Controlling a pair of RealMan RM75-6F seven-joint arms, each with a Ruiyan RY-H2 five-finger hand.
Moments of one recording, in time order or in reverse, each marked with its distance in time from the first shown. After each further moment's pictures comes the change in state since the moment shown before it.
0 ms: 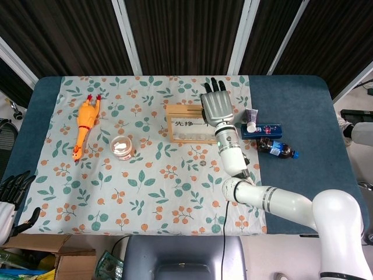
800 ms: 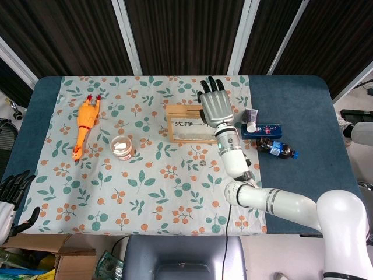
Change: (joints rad) left arm -0.001 0.001 -0.001 0.001 0.001 0.003 -0.009; right arm -0.026 0.030 -0.011 -0.067 -0.099 0.039 0.094
